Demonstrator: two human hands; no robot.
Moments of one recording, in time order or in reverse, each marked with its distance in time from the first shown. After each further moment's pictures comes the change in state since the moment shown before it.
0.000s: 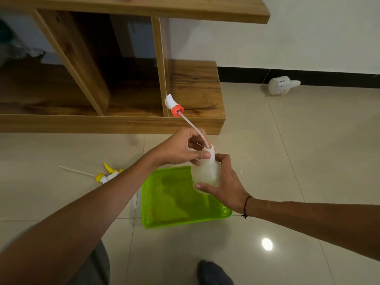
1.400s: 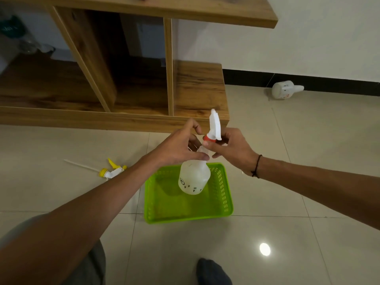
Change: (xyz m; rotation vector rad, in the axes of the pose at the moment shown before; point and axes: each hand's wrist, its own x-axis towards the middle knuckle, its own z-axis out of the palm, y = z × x) left_hand -0.011 -0.012 -0.006 0.329 0.160 -0.004; right_hand 0.063 -0.063 -0.047 0.152 -0.060 -0.068
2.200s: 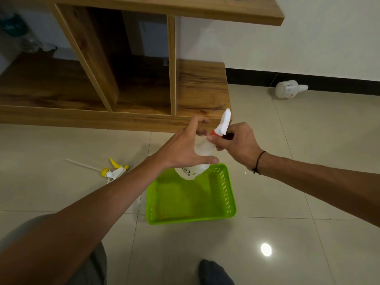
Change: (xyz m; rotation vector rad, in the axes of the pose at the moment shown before) left_hand 0.005 -0.007 0.011 0.155 0.101 0.103; right_hand 0.009 -0.007 -0.005 -0.175 0.154 -0.025
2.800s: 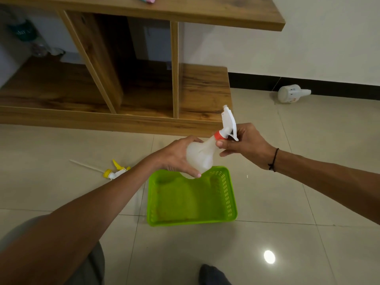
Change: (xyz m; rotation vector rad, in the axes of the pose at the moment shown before) left_hand -0.008 -0.032 -0.011 -0.110 -0.265 -0.235; right_hand 0.008 0.013 -0.025 0.382 -0.312 0.016
